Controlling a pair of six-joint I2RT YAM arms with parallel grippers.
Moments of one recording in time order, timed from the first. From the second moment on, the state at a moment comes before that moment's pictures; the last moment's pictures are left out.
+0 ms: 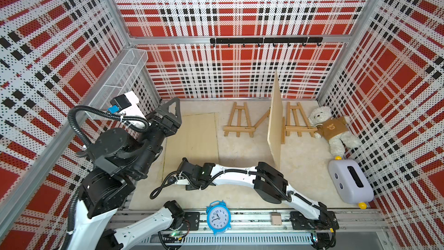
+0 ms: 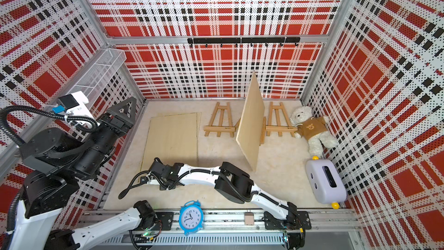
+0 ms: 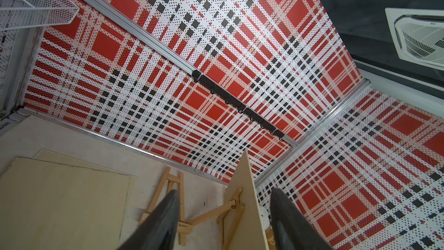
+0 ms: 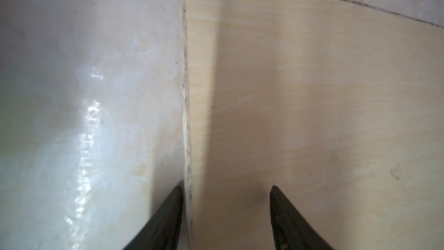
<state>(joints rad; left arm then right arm) -0.73 0.85 1.58 -0.64 -0.52 -0.62 1.31 2.47 2.06 -0.53 0.13 -0.49</state>
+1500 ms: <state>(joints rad) -0.25 0.90 1.54 -0.62 0.02 -0.78 1.29 2.59 2.24 -0.52 0.19 -0.39</state>
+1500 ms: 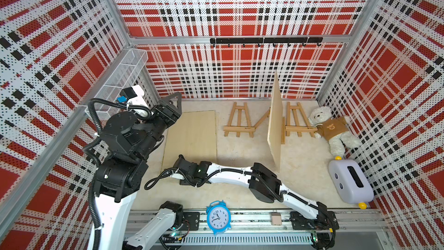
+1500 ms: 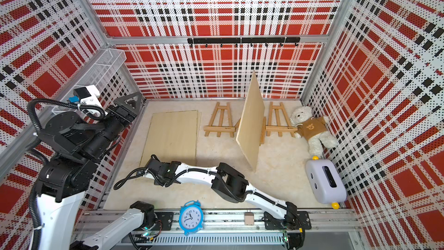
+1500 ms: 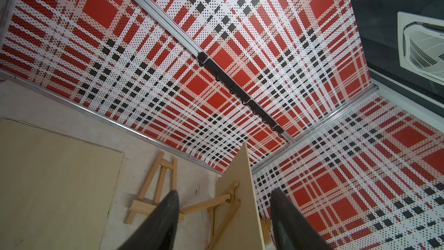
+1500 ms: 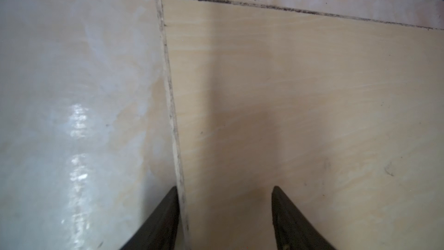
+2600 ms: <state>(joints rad) -0.44 1.12 1.59 -1.16 -0.33 -0.50 1.05 1.77 1.46 -0.31 0.15 -0.06</state>
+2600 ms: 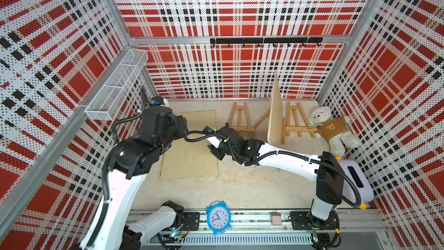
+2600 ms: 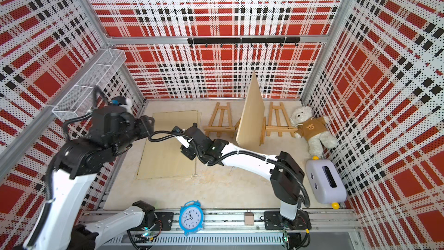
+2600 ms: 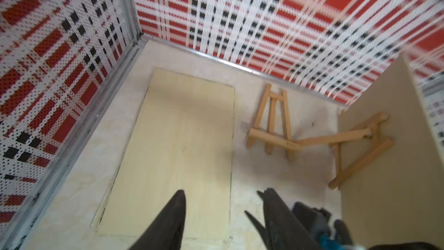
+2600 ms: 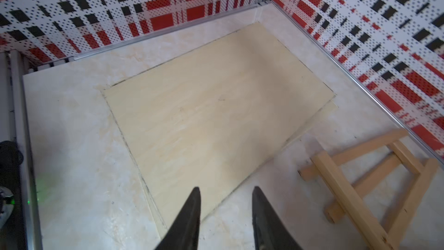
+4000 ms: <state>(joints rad) 0.39 1.73 1.23 -0.79 -0.16 -0.45 1.02 1.85 1.41 -0.61 0.14 0.15</state>
